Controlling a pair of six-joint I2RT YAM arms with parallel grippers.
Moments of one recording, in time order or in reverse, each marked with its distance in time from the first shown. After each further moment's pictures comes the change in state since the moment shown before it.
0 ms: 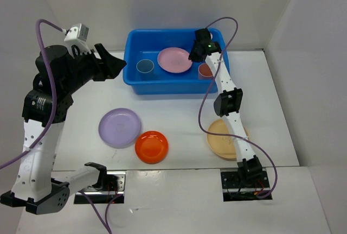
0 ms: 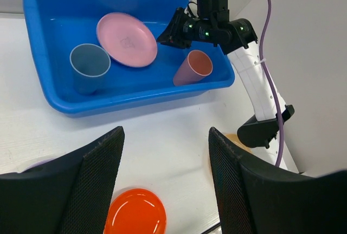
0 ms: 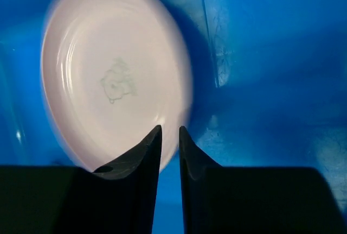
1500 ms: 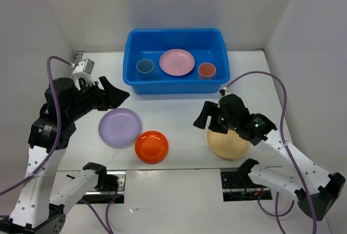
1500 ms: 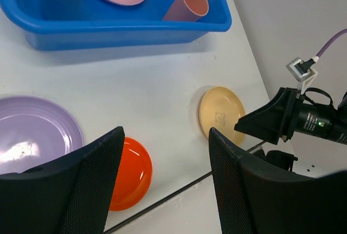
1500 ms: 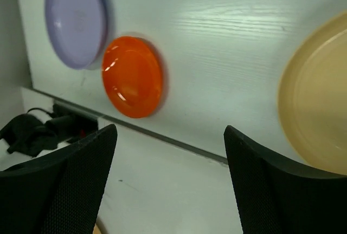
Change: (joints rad) left arm 0.007 -0.280 -0.399 0.016 0.108 -0.083; right arm 0.381 -1.991 -2.189 0.247 -0.076 0.223
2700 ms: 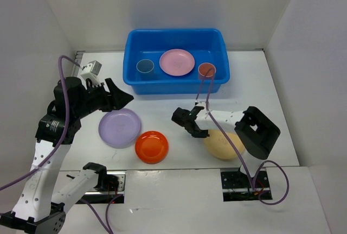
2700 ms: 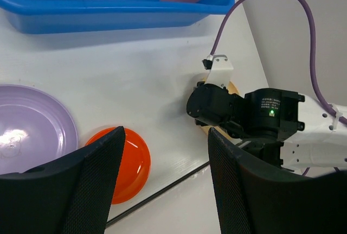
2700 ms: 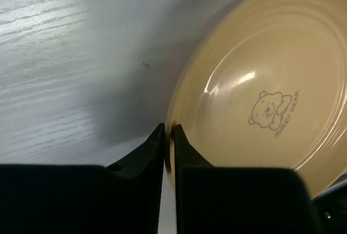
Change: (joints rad) left arm 0.000 0.021 -0.081 0.025 0.050 -0.008; right arm 0.225 0.827 0.065 -0.087 0.618 0.234
